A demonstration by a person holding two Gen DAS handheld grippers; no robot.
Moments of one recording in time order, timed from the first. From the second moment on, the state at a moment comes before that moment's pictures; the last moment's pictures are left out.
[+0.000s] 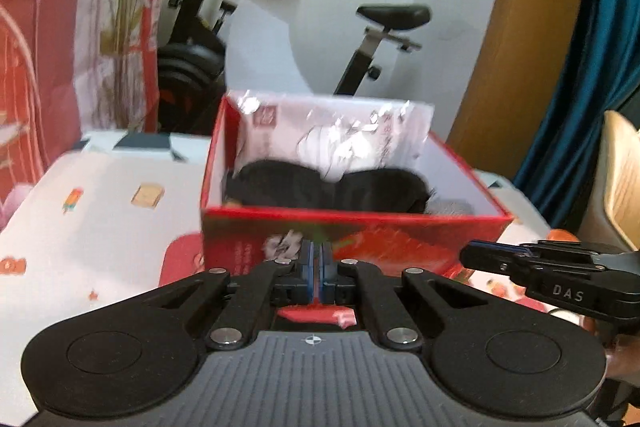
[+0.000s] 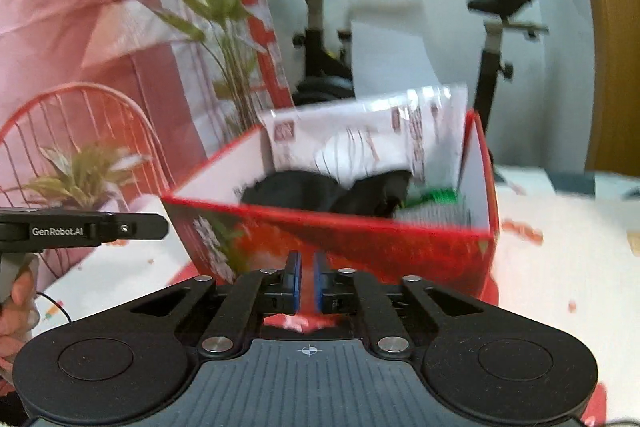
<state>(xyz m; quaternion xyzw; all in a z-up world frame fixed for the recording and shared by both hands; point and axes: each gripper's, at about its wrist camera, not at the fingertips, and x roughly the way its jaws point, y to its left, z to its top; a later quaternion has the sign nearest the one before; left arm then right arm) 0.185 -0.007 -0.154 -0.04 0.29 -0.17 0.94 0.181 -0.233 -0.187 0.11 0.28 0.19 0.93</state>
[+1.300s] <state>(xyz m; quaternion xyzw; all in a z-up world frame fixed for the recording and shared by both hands) 0.193 -0.005 -0.215 -0.05 0.33 -0.18 0.93 0.192 -0.215 -0.262 0.17 0.39 0.23 0.88</state>
